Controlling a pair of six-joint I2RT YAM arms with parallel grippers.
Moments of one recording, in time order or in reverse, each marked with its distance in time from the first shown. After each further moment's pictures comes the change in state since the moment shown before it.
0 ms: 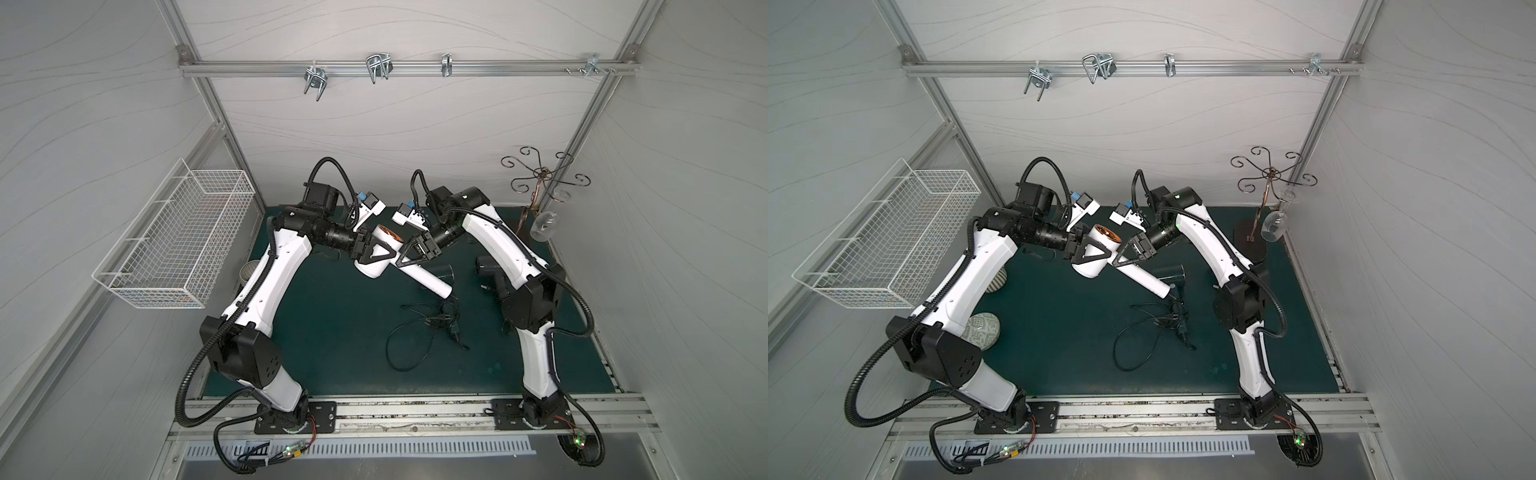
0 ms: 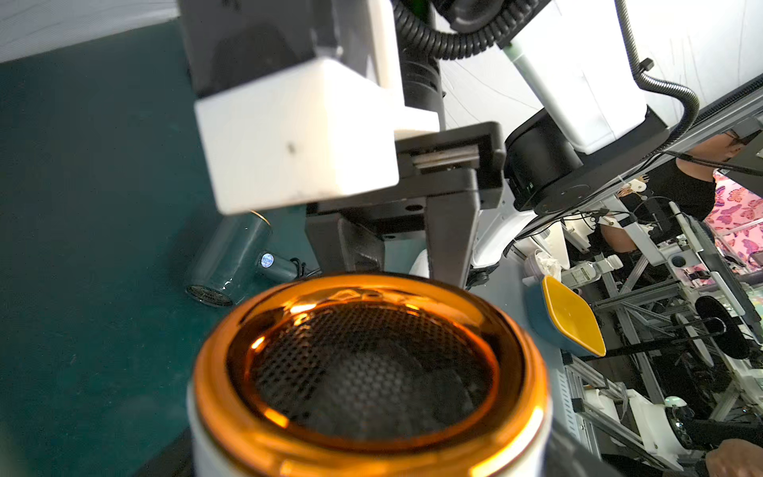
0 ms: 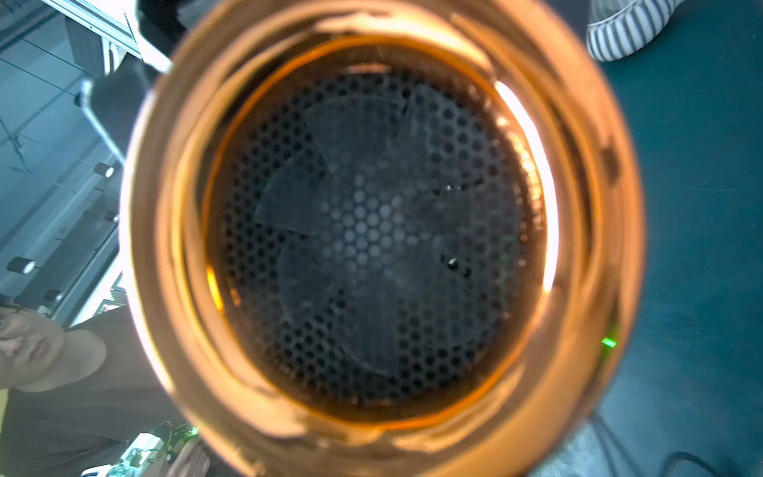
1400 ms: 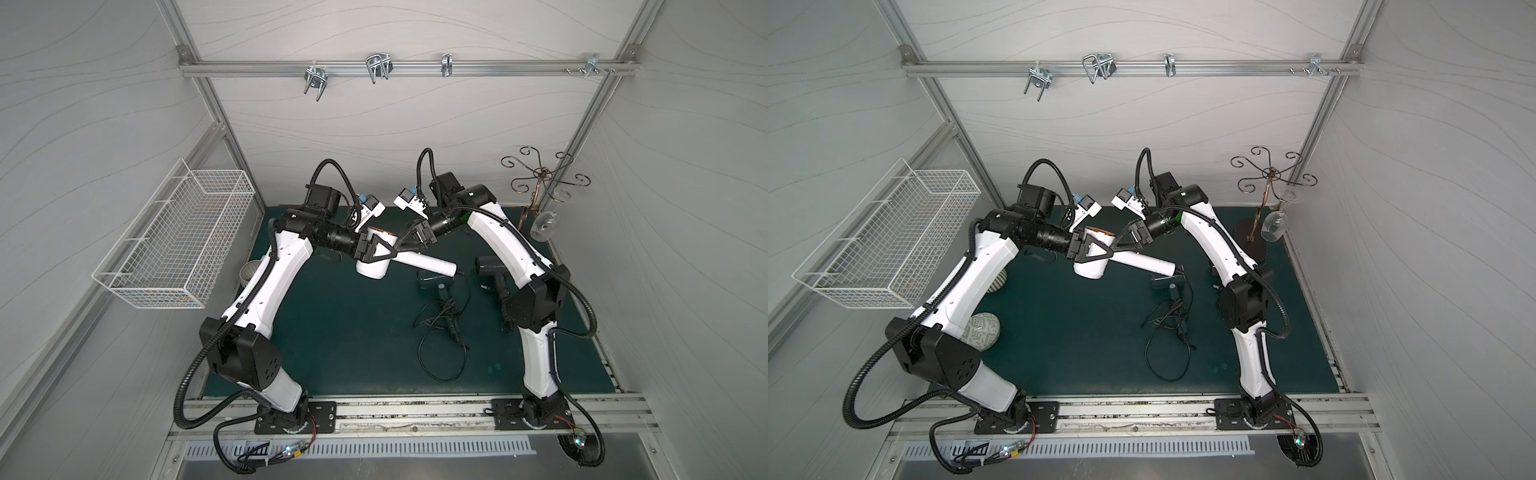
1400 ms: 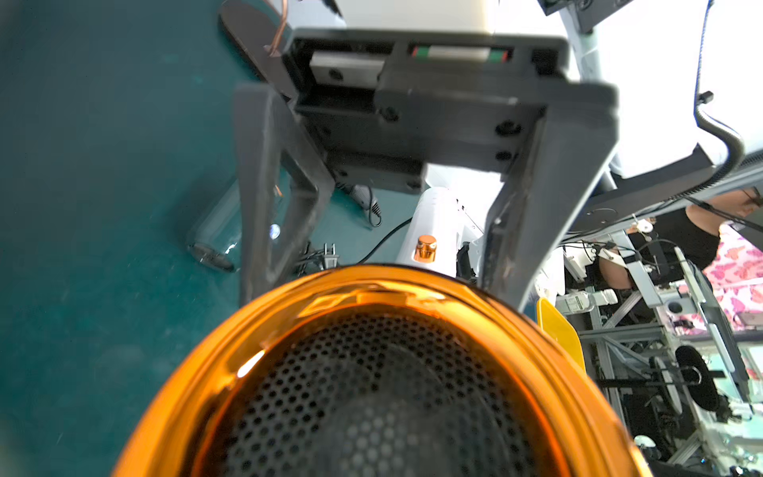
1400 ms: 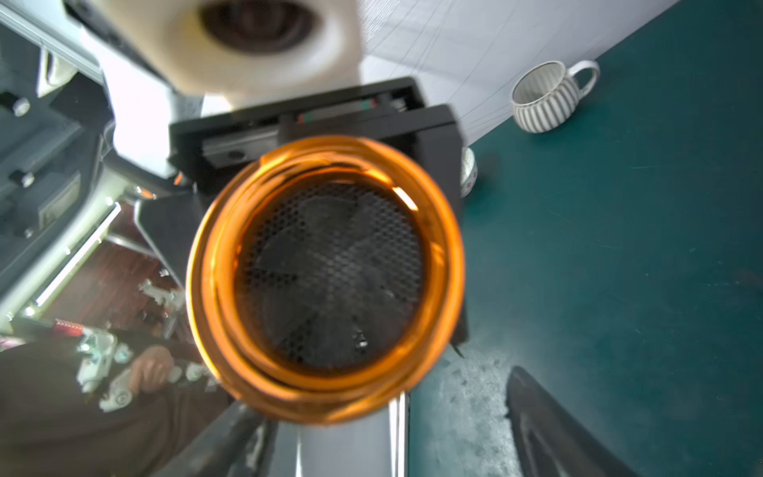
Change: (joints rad) left arm 0.001 -0.010 -0.024 0.005 -0.084 -0.170; right arm -0.037 -0.012 -0.027 0.341 0.046 0.231
